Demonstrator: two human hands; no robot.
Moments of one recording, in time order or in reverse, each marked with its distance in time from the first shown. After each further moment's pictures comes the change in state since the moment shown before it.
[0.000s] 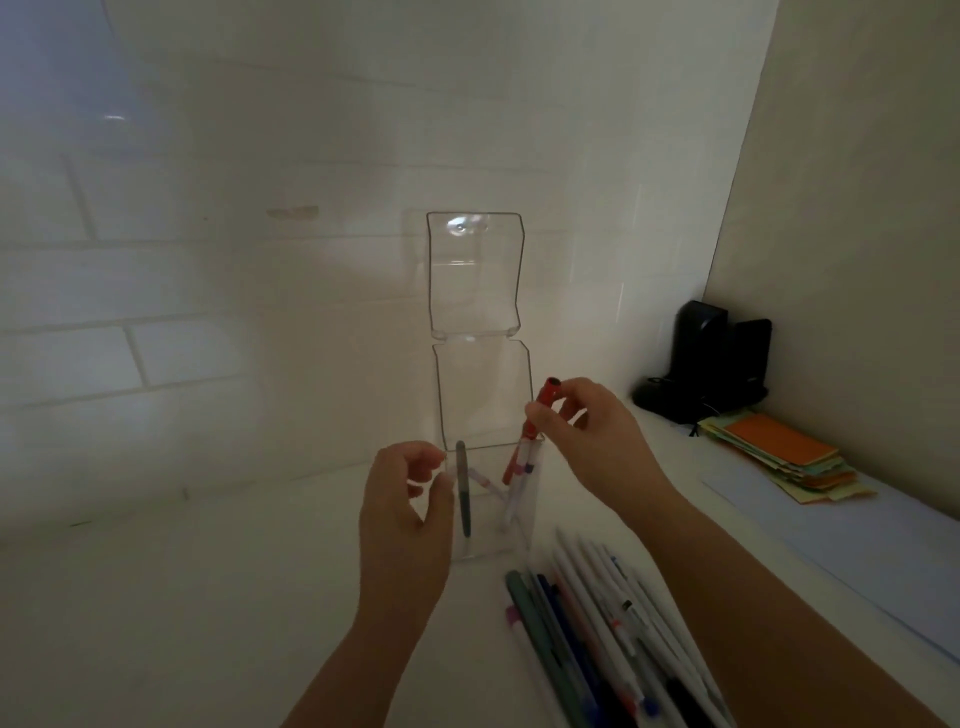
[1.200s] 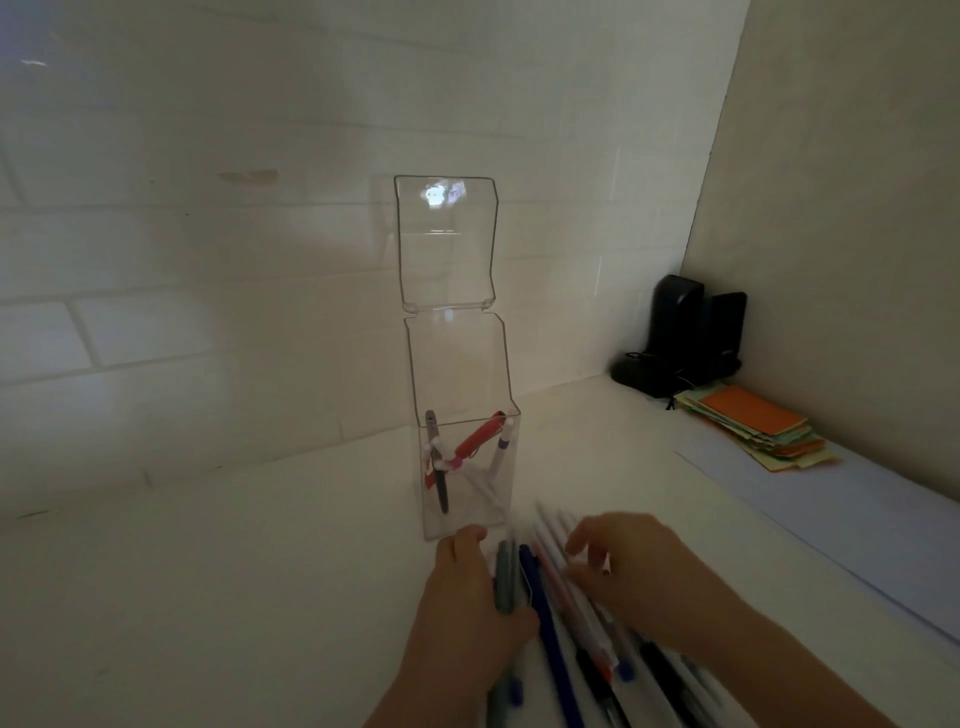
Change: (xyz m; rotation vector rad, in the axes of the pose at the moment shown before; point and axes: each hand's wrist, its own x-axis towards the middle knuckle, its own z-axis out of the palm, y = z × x) left_hand -0.068 -0.009 0.034 0.232 -0.681 -0.331; right_hand -0.090 0.032 -0.028 -0.512 -0.461 0.096
